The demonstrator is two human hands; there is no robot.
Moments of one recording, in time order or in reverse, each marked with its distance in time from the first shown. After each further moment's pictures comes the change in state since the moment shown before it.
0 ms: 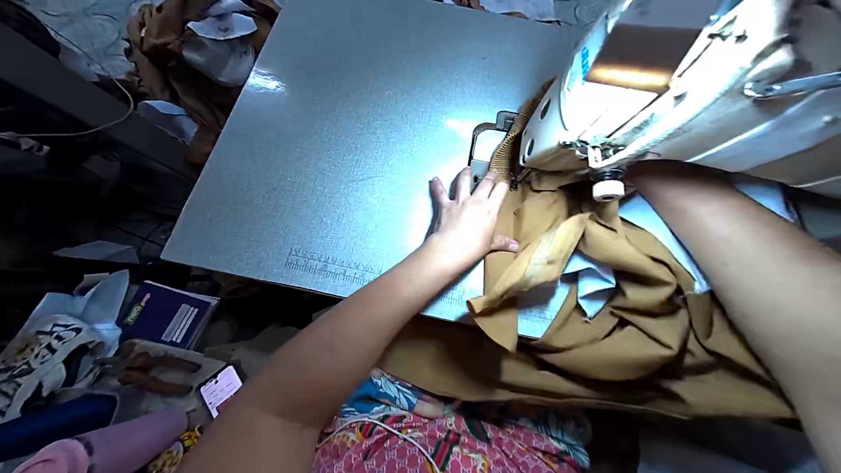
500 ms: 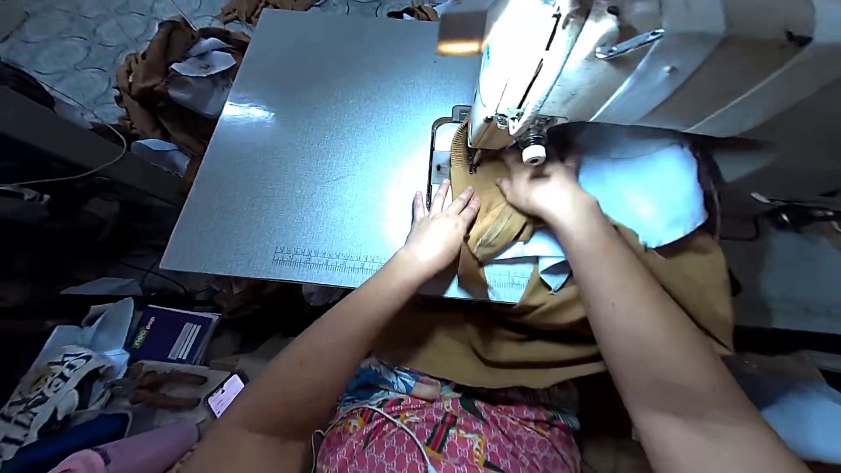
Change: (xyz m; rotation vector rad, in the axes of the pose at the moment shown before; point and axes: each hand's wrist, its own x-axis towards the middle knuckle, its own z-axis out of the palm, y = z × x) left_hand -0.031 0.006 0.024 0.045 -0.052 0.114; right_hand -0.051 -0.070 0.034 0.112 0.251 0.141
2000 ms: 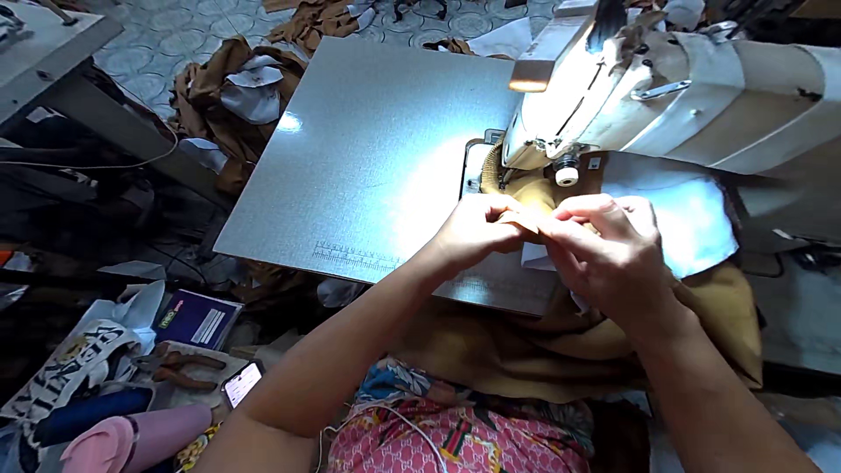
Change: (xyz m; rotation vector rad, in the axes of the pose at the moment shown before) left_hand -0.037 0.008 -0.035 -1.214 0.264 0.297; right_hand -0.091 0.003 0.000 0.094 0.850 -0.789
